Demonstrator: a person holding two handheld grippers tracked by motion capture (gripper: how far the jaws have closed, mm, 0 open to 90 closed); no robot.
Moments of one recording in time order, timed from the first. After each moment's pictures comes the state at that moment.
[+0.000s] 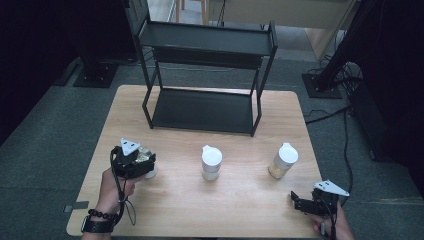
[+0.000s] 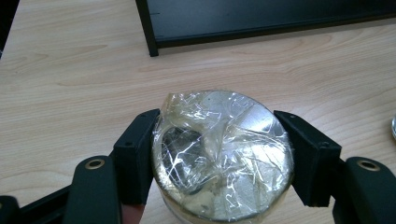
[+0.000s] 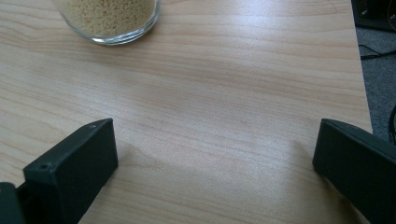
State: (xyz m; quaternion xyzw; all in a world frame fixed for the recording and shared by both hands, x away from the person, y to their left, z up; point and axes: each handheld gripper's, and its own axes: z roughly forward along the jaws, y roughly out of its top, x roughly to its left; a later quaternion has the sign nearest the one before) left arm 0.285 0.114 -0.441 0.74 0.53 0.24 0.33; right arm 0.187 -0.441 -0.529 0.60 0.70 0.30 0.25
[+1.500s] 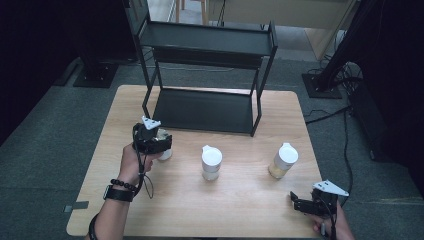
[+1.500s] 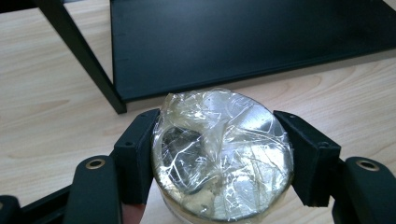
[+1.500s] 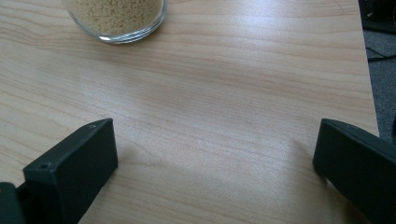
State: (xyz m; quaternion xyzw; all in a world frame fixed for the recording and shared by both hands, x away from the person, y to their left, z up) left arm 0.350 0.070 -0.427 0.76 0.51 0.24 0.33; right arm 0.187 -0.440 -0.529 0.59 0.71 0.30 0.24
